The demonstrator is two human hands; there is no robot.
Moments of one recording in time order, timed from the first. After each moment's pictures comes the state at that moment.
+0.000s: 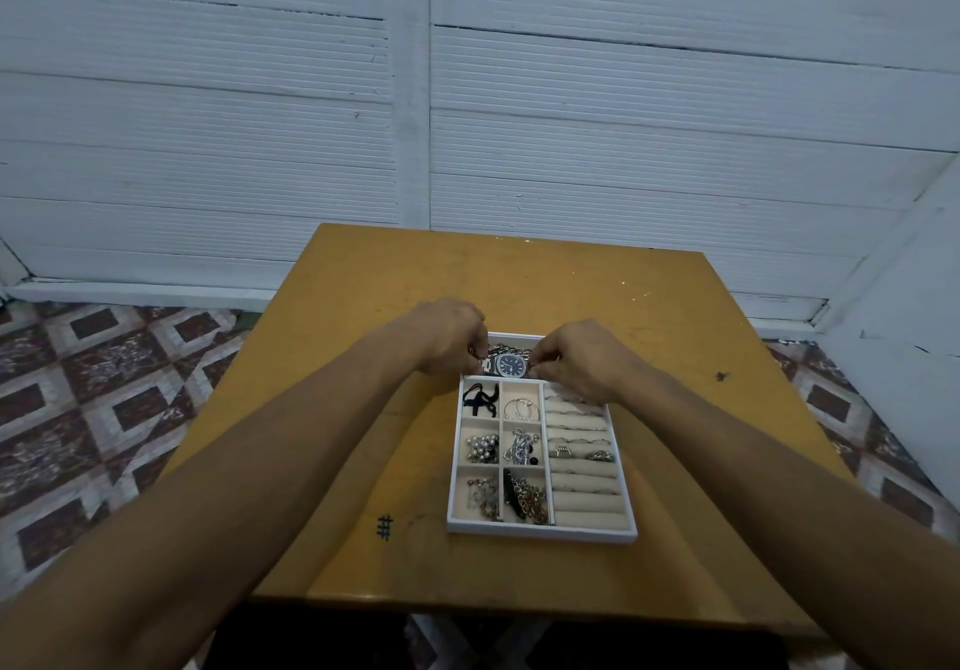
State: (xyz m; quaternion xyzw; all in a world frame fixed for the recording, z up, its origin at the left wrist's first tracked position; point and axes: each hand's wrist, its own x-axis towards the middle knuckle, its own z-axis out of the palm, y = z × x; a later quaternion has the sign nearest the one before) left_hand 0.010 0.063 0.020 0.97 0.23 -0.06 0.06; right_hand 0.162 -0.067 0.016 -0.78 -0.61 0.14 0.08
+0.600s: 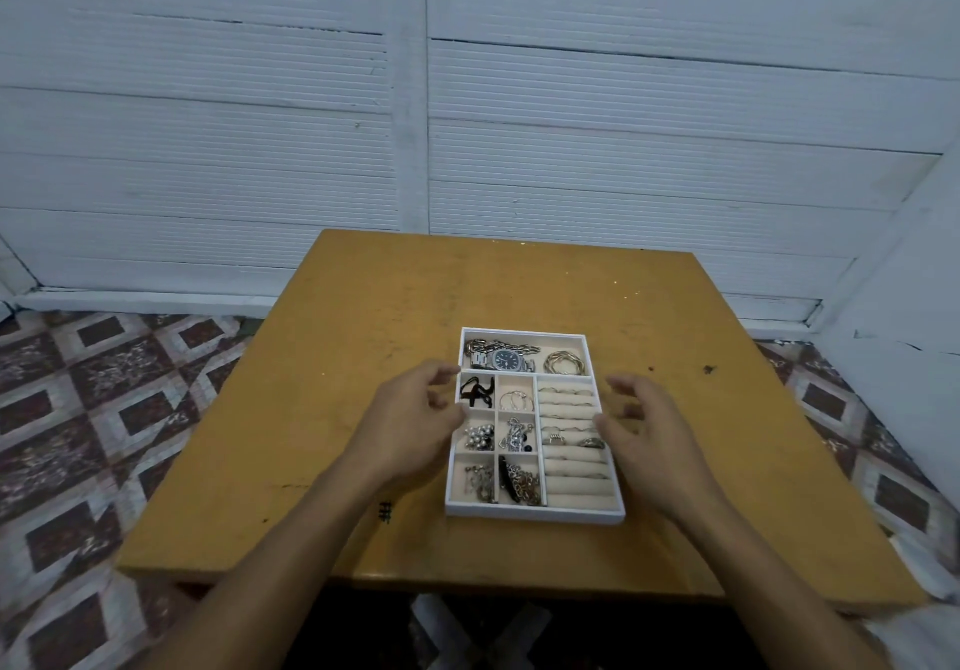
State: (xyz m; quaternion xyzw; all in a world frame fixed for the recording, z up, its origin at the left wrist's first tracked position) left_hand -0.067 -0.030 -0.002 0.81 0.39 0.19 0.39; right_hand 0.129 -0.183 -0.005 -0.81 -0.38 0.17 0.41
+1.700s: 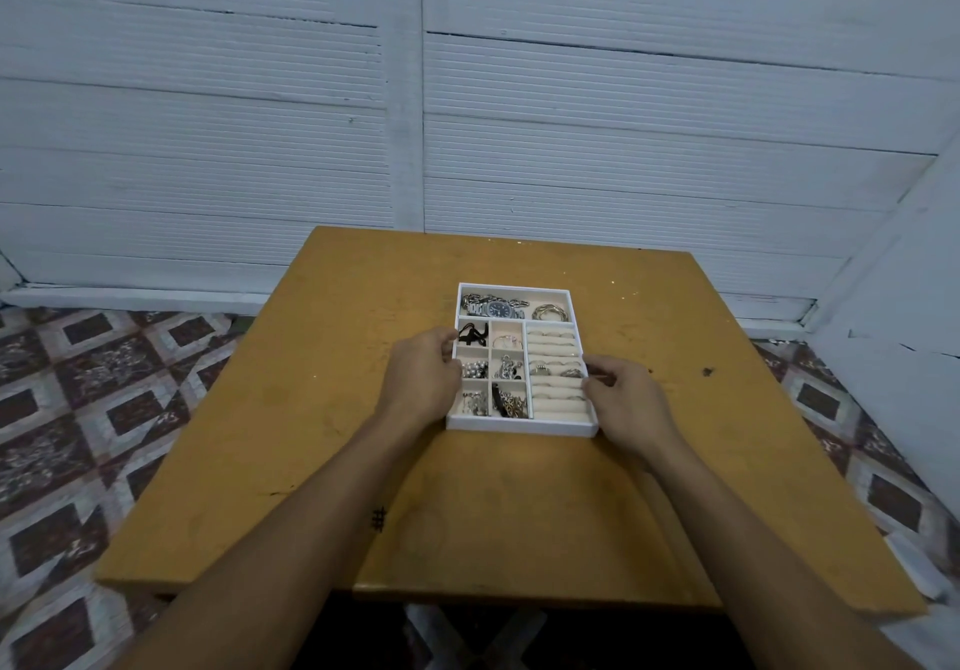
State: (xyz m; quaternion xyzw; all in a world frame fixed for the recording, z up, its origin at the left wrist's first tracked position) left_hand -0.015 0.011 -0.015 0.80 0.45 0.24 0.30; right_hand 0.153 -0.133 -0.009 -0.81 -0.37 0.20 0.41
